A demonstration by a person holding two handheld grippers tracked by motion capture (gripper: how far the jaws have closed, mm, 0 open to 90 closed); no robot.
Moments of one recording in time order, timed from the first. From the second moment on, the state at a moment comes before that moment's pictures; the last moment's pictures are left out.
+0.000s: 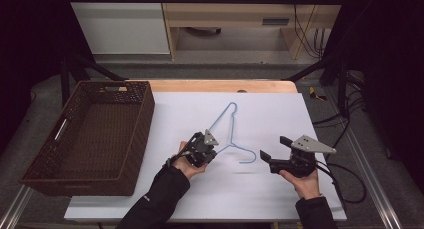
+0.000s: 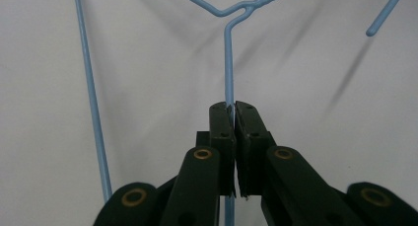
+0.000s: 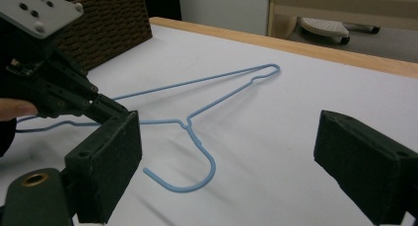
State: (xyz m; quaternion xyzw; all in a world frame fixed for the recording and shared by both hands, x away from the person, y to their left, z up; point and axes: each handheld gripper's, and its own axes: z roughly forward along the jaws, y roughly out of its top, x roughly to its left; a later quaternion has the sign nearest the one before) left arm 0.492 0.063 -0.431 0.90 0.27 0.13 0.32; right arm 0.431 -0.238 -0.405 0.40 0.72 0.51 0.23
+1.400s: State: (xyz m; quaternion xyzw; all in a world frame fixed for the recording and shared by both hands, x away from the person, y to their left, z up) left arm 0.491 0.094 -0.401 0.87 0.30 0.14 0.36; right arm 0.492 -0.171 -0.434 0.38 0.75 0.52 0.16
